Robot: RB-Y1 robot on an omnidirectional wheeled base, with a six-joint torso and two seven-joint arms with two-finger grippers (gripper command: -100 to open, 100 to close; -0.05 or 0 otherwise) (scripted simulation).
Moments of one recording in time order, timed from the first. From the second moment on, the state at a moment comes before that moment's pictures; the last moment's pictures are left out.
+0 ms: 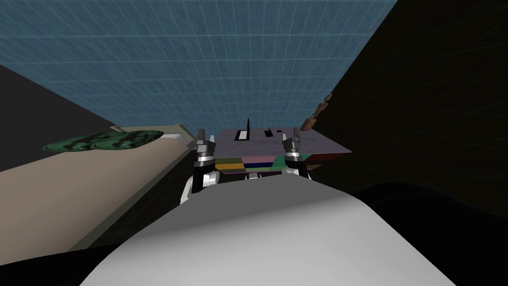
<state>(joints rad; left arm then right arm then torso) 0.37 0.12 0.01 -2.24 -0.10 -0.35 0.07 0.54 -0.03 0.06 -2.31 -0.11 -0.38 -0.03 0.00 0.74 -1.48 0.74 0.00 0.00</state>
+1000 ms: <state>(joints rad) 0.15 0.16 0.00 -1.95 -0.07 -0.31 -0.02 0.54 -0.03 0.06 -2.31 -0.11 -0.38 -0.03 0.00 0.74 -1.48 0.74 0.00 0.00</state>
